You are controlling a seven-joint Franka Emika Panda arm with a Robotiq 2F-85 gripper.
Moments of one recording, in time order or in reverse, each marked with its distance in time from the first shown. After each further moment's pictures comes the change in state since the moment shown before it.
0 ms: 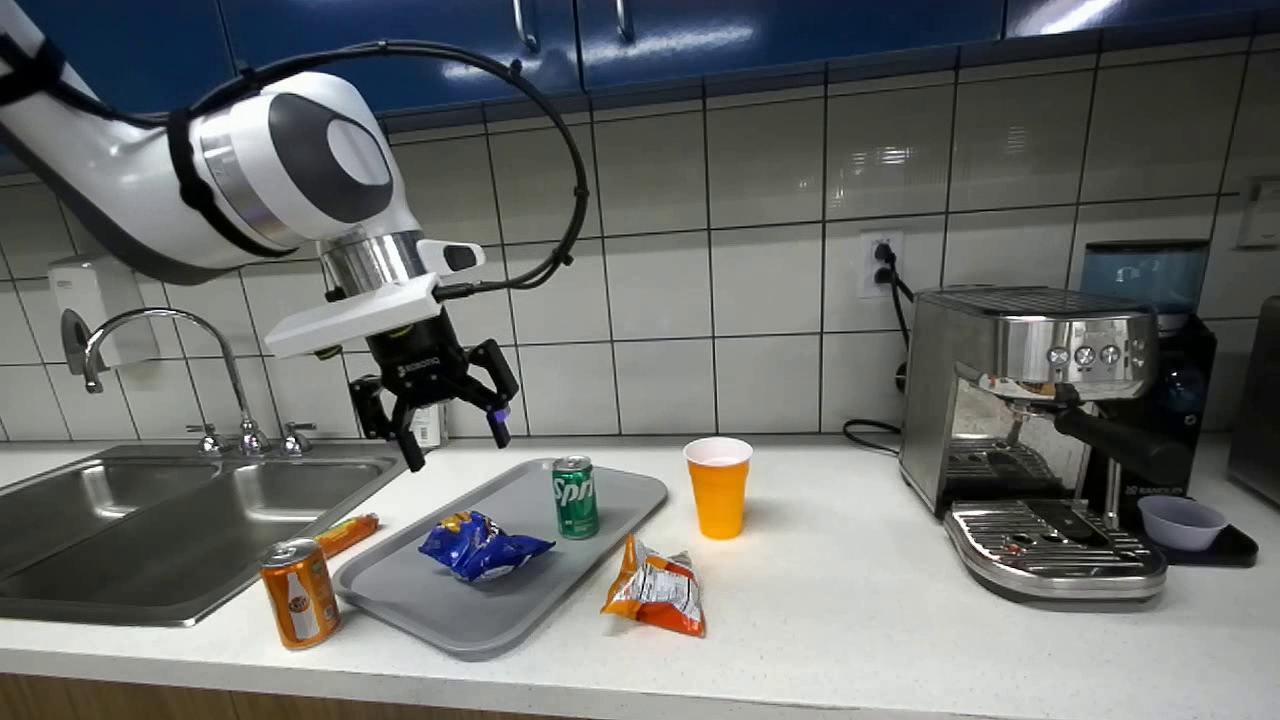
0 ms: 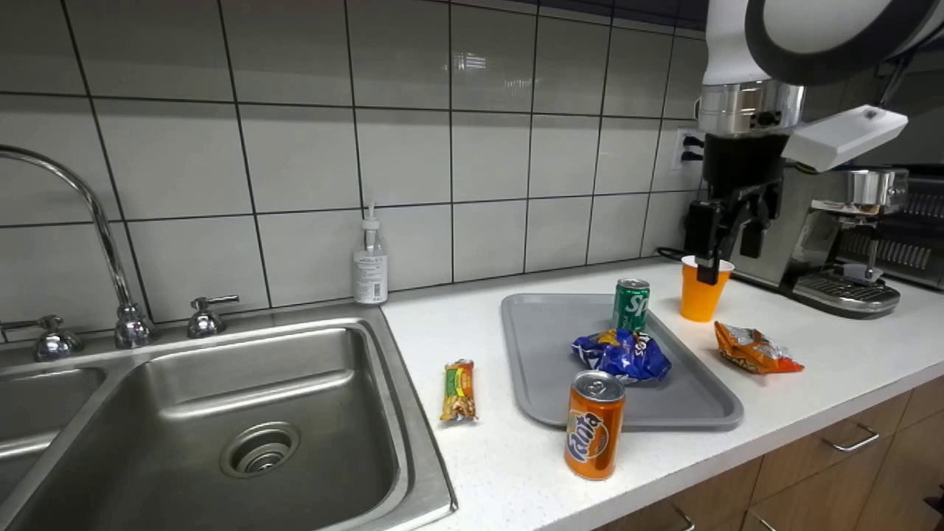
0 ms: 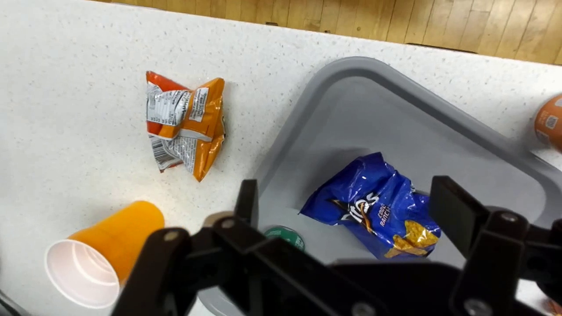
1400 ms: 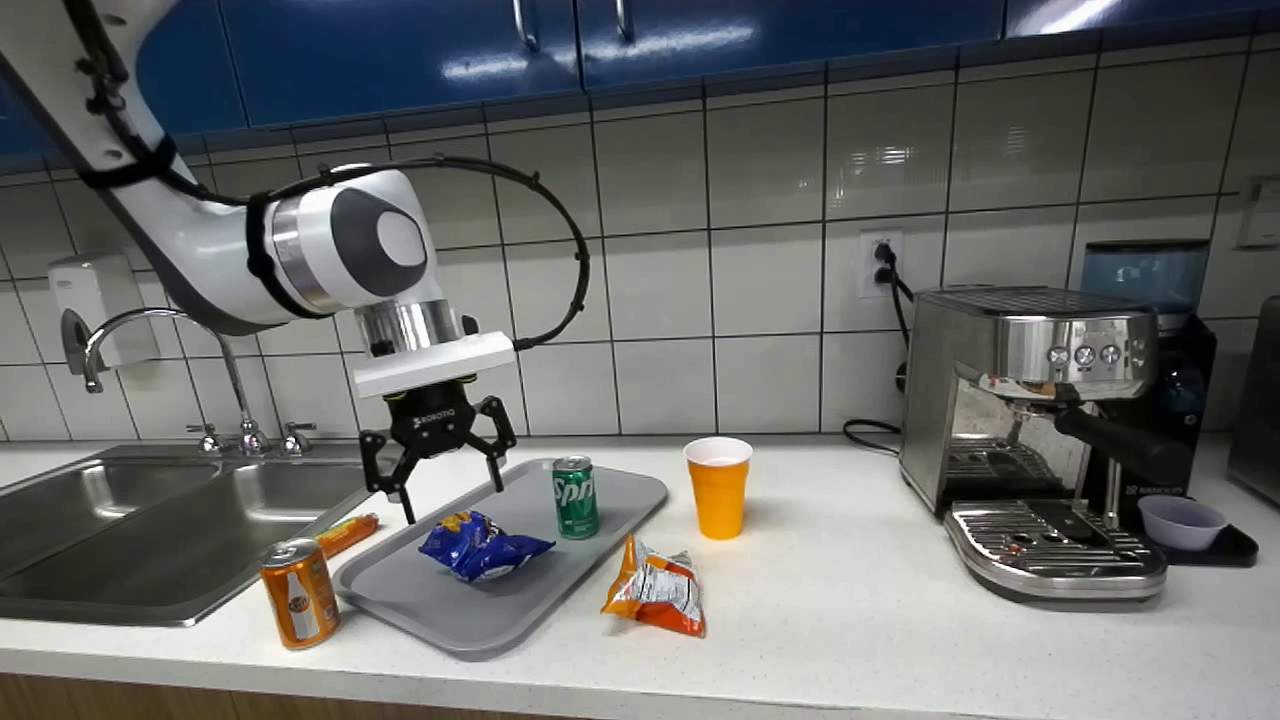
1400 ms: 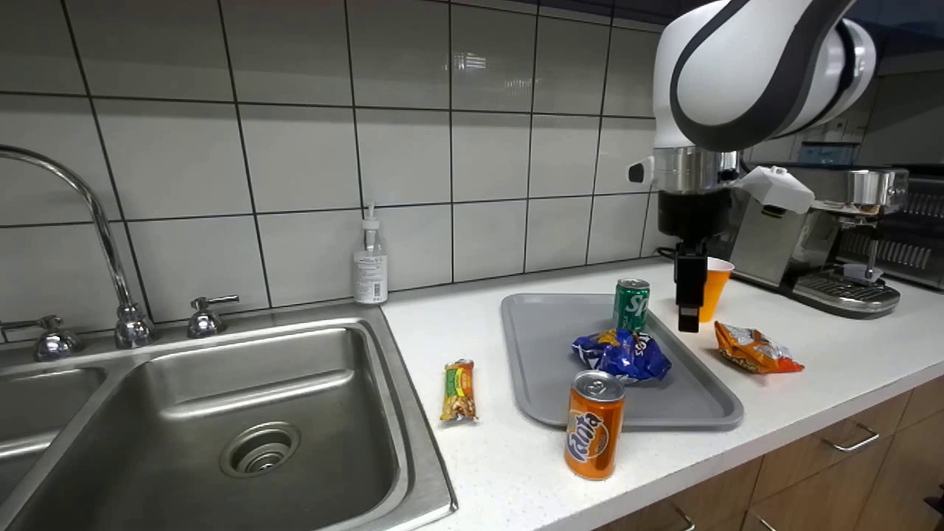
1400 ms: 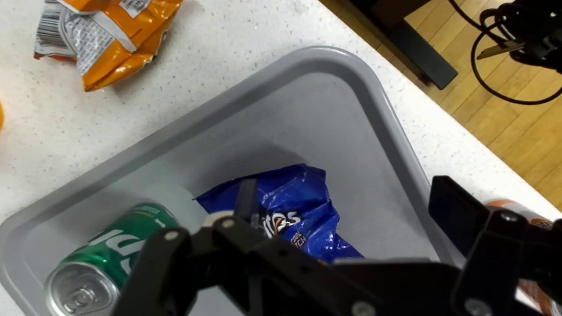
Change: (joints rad) arm 0.047 0.259 -0.007 0.119 0.100 0.034 -0.573
